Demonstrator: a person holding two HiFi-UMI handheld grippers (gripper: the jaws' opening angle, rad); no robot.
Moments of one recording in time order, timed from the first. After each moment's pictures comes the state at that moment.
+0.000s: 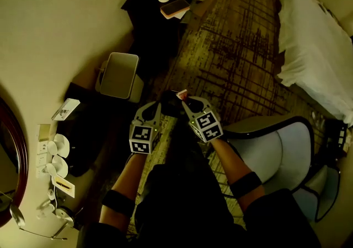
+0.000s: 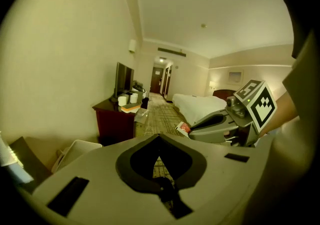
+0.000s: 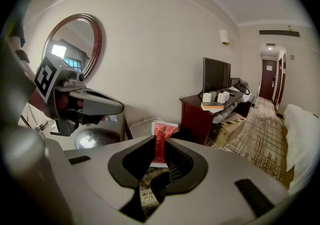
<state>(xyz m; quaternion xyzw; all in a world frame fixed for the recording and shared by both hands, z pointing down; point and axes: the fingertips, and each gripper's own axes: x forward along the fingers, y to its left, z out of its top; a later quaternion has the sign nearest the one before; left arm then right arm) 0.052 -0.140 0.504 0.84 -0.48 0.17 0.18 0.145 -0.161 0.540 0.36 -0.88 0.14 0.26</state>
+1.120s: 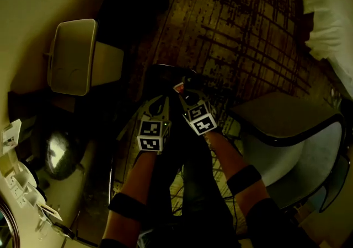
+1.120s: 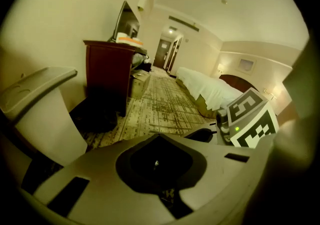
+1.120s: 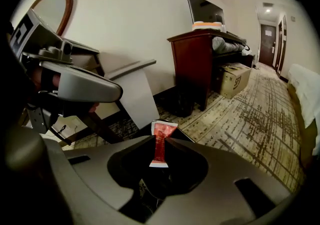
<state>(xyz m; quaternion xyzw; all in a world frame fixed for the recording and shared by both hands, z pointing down) 0.134 -0.182 0.895 0.81 -0.44 0.24 0.31 0.182 -0.187 0.965 0.34 -0.83 0.26 0.35</state>
